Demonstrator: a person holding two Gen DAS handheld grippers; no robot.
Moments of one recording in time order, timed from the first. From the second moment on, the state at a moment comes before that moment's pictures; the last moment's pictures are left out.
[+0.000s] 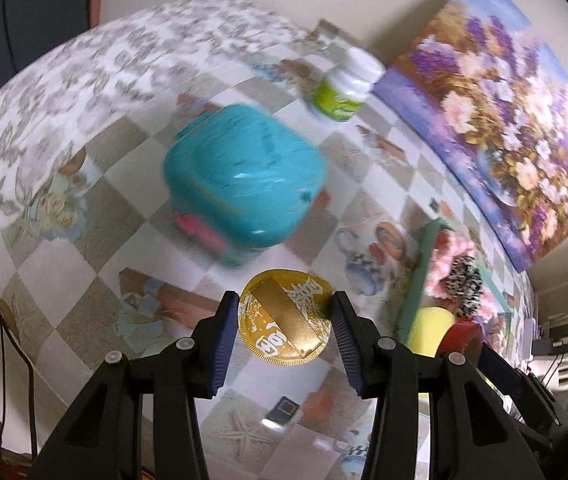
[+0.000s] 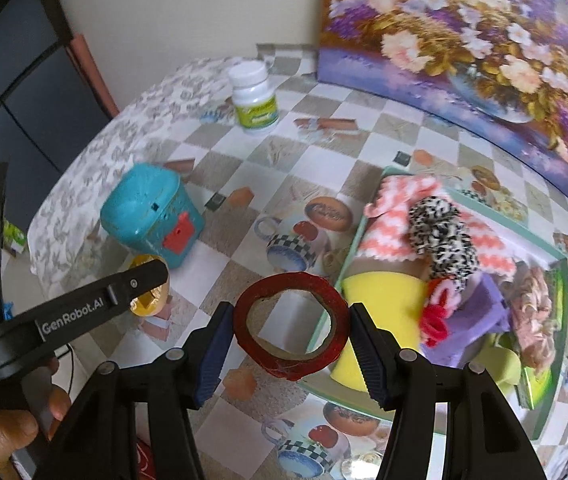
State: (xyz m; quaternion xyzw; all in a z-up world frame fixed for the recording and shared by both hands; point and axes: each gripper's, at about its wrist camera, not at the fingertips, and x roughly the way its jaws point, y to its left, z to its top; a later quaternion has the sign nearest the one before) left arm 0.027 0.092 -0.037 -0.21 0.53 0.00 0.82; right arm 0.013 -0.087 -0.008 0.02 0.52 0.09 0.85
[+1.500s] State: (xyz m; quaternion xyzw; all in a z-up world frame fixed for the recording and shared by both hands) left arm 0.022 -0.145 -0.064 0.08 0.54 -0.22 0.81; right arm -0.017 -0.276 -0.048 0.21 0.55 -0.10 0.80
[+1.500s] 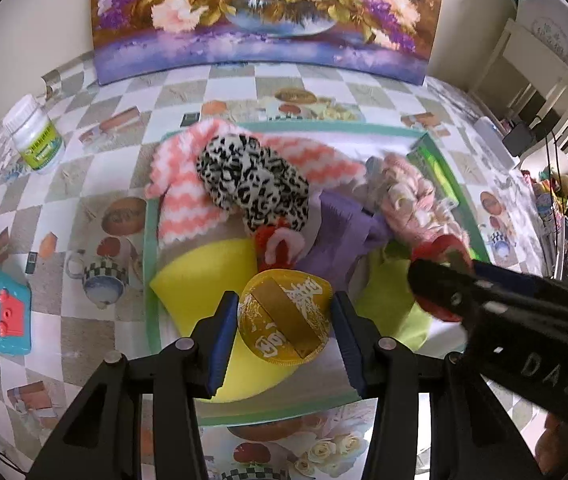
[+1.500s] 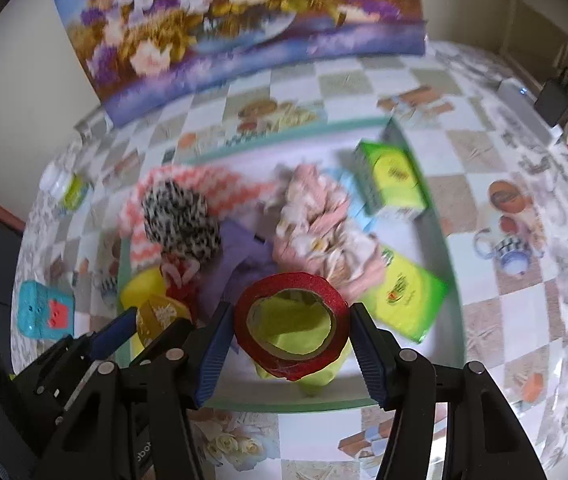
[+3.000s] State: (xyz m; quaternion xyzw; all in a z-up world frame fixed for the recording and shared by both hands) left arm 0.037 -0.102 -0.048 0.04 0.53 -0.17 0.83; right arm -0.016 -0.272 -0.037 0.20 0.55 -0.12 0.80
